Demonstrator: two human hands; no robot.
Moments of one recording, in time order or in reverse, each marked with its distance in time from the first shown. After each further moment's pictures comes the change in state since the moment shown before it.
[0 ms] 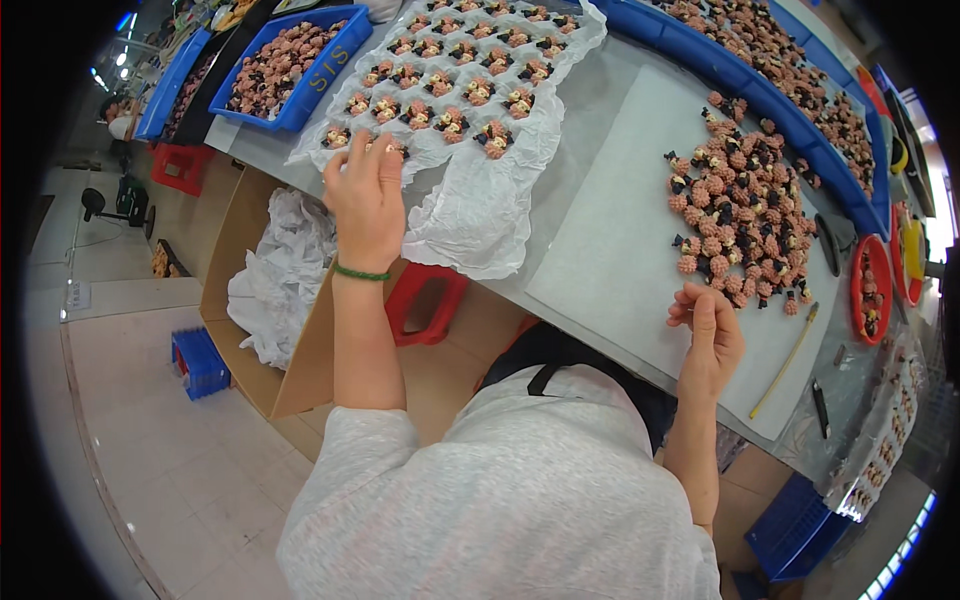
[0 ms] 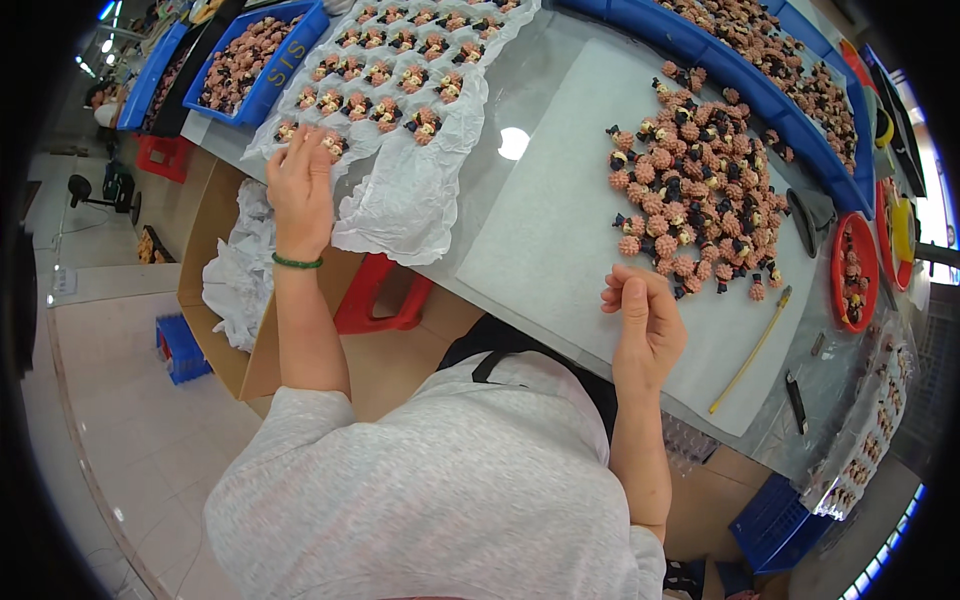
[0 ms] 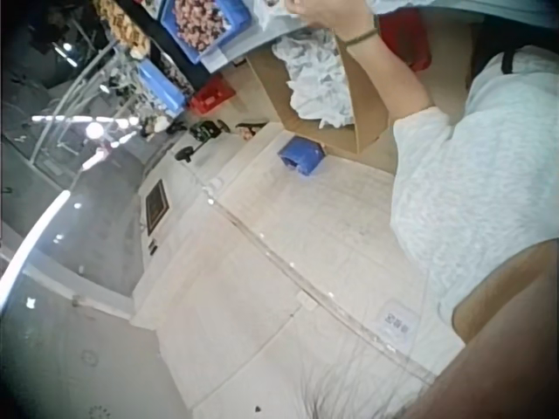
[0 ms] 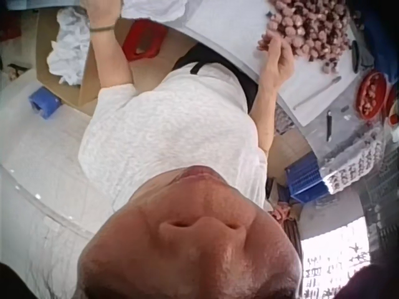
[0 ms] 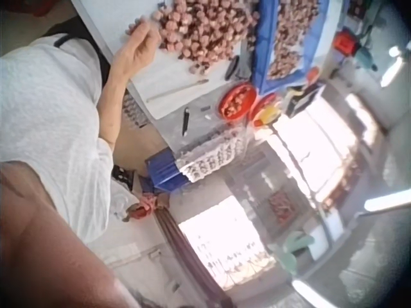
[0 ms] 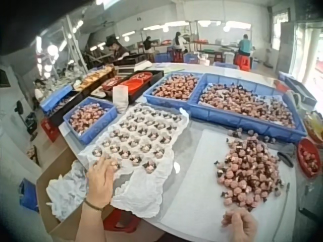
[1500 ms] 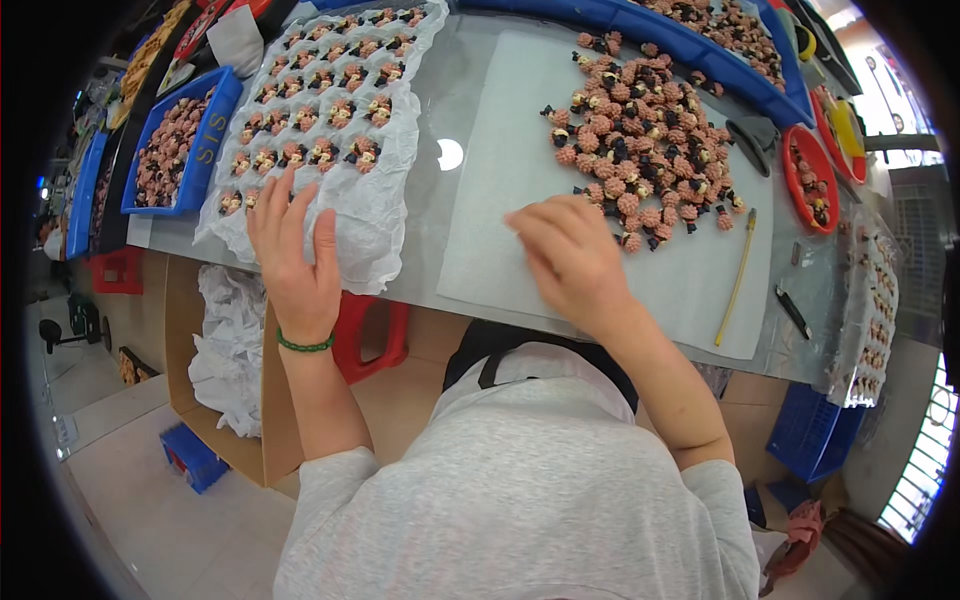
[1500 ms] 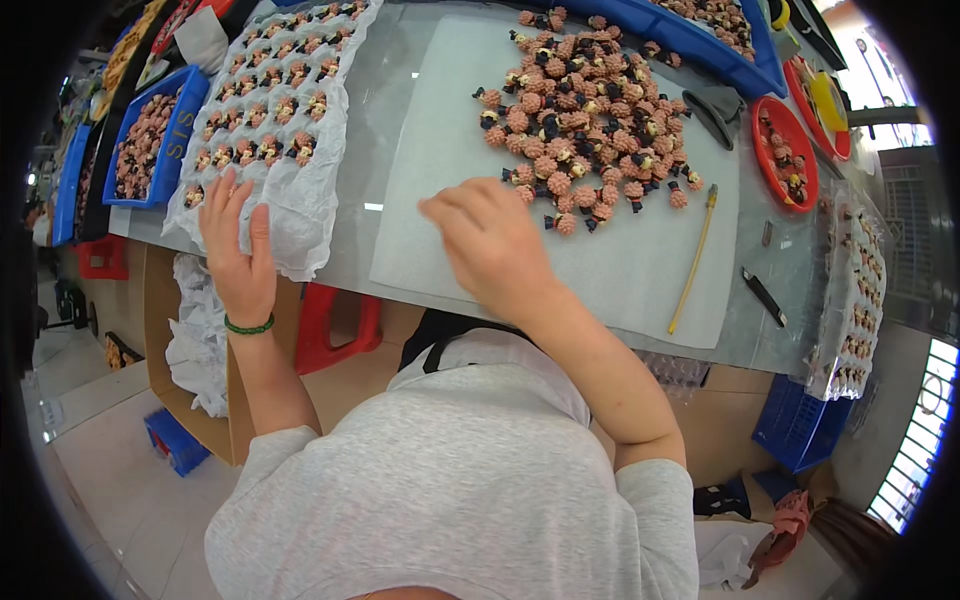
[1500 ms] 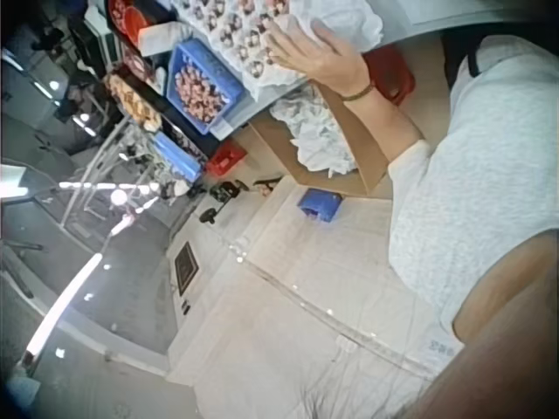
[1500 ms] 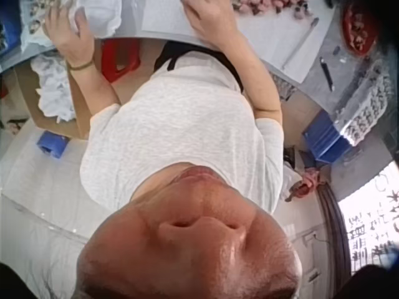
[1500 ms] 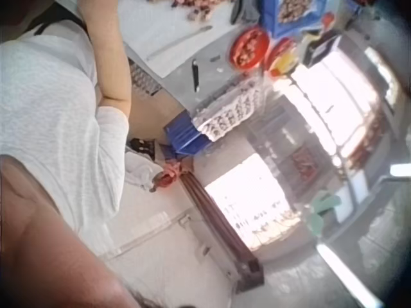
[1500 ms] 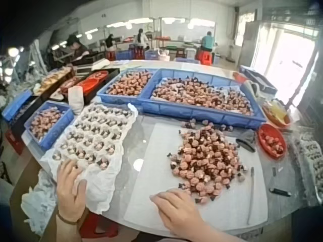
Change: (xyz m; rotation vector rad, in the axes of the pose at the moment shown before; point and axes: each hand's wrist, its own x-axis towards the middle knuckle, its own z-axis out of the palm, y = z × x) left_hand -0.007 0.045 -0.009 -0.193 0.031 0.293; right_hand 0.036 0.000 0.034 -0.690 -0.308 -0.729
